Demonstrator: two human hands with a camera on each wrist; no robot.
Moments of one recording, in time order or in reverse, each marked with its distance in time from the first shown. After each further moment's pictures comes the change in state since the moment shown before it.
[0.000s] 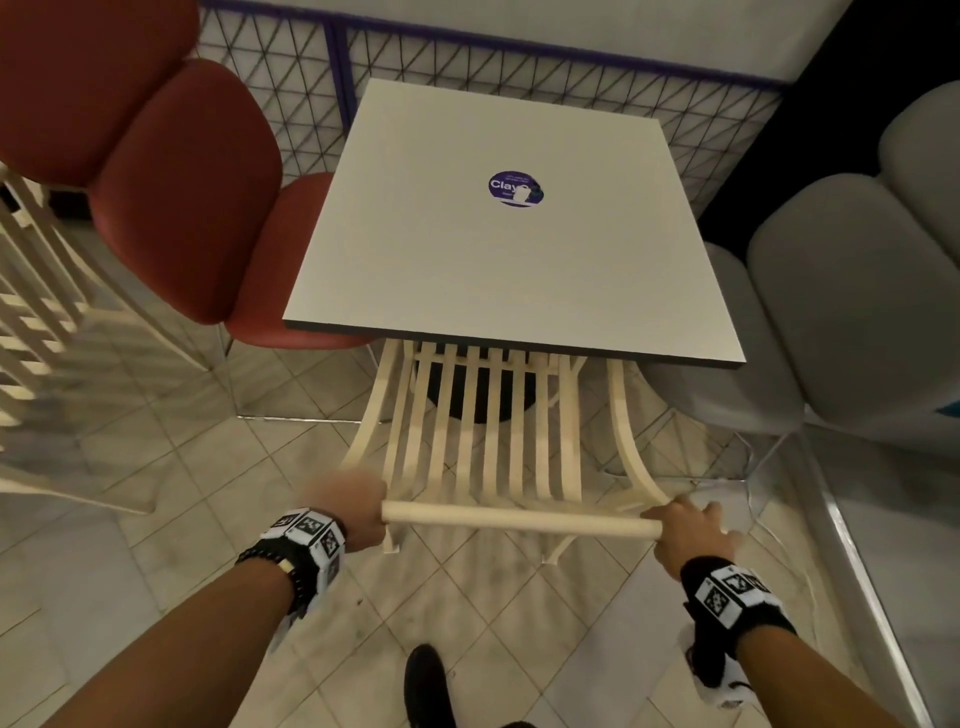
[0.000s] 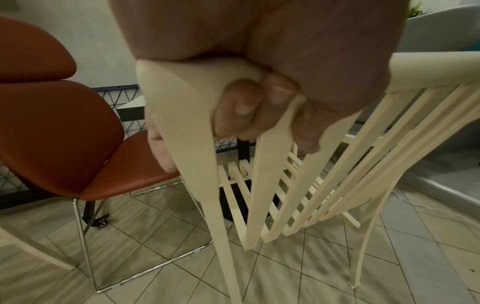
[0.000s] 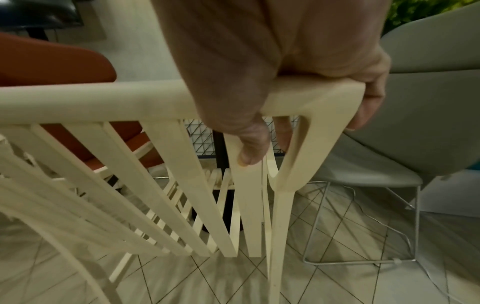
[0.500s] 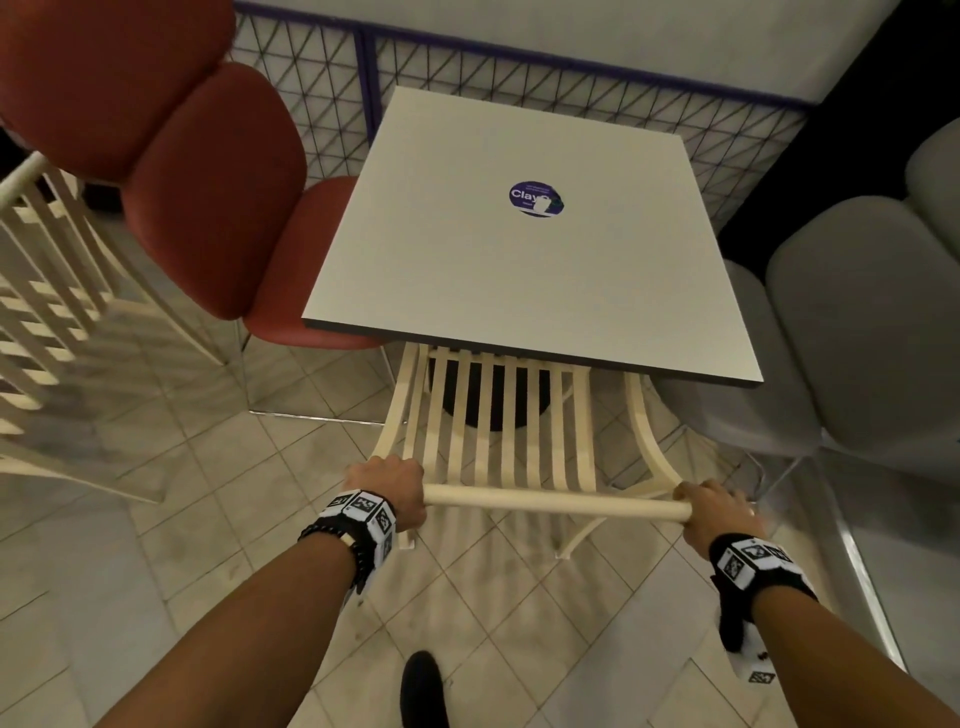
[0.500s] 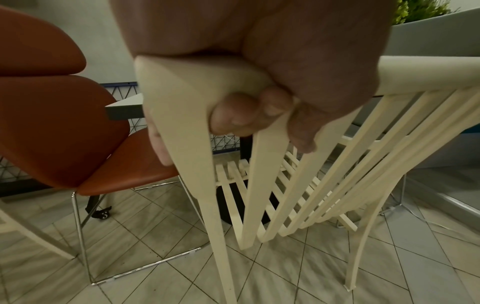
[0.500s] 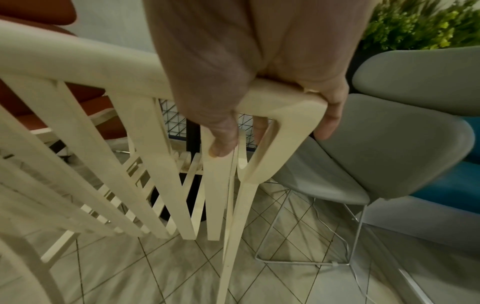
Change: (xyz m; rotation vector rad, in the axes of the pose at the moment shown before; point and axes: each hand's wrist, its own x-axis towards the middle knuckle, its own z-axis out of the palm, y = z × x) left_hand 0.019 0.032 -0.017 -0.044 0.013 -0.025; right_hand 0.045 0.019 -0.025 0.024 0.032 -0.070
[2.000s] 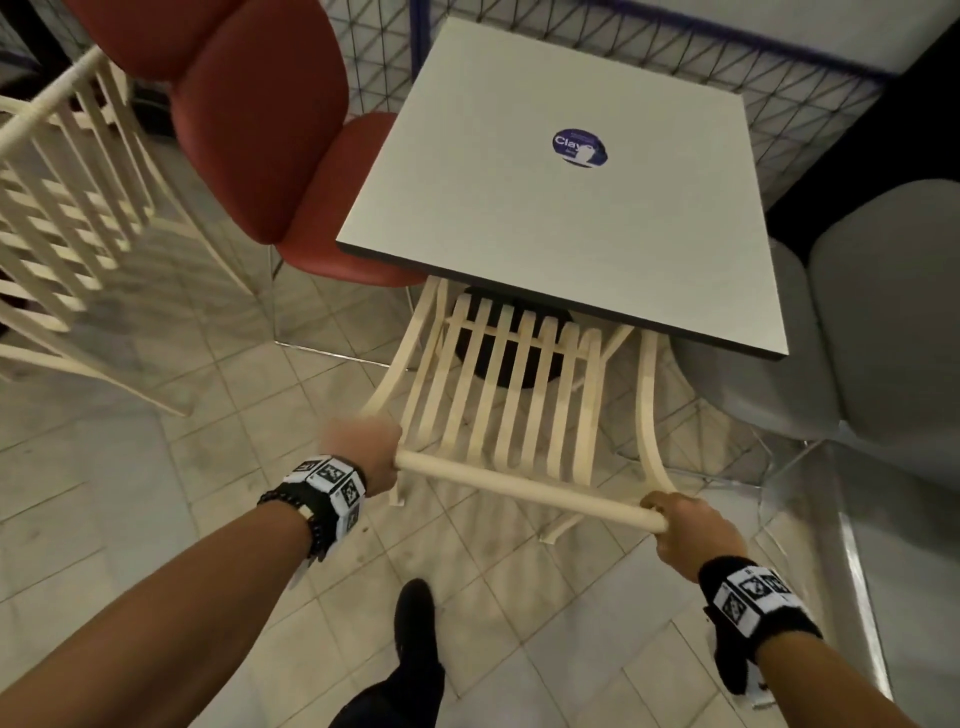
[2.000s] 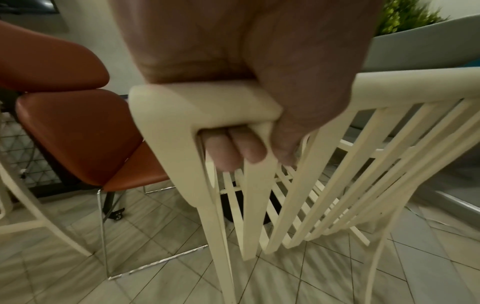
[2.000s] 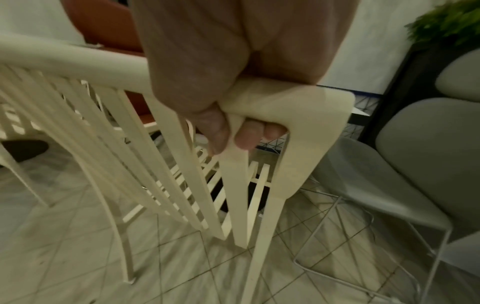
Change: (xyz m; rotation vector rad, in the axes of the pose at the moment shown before) left_hand -0.068 -0.024 0.036 0.033 0.030 -0.049; right_hand -0.083 -0.007 0.022 -0.037 -0.077 -0.302
